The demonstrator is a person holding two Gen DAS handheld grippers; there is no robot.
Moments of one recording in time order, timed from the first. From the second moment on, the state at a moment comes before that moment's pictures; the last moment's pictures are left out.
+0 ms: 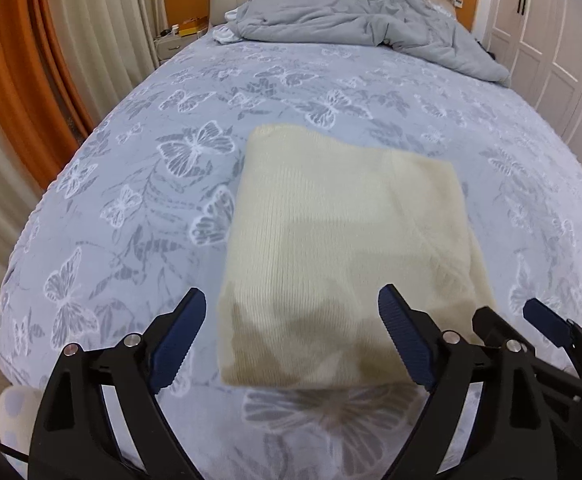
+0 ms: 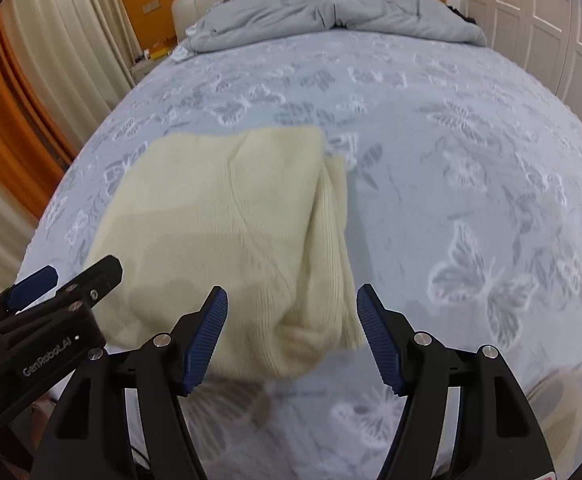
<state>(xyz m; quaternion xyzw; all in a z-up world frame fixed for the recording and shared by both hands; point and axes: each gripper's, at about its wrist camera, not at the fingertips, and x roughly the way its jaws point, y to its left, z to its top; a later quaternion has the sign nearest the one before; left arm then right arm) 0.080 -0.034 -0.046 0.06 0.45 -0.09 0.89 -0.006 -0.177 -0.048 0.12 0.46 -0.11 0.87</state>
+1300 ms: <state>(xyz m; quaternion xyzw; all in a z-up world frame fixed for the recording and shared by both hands) 0.039 -0.038 -0.042 0.10 0.44 -0.04 0.89 -0.047 -0.172 -0.045 0.12 0.48 -0.13 0.86</state>
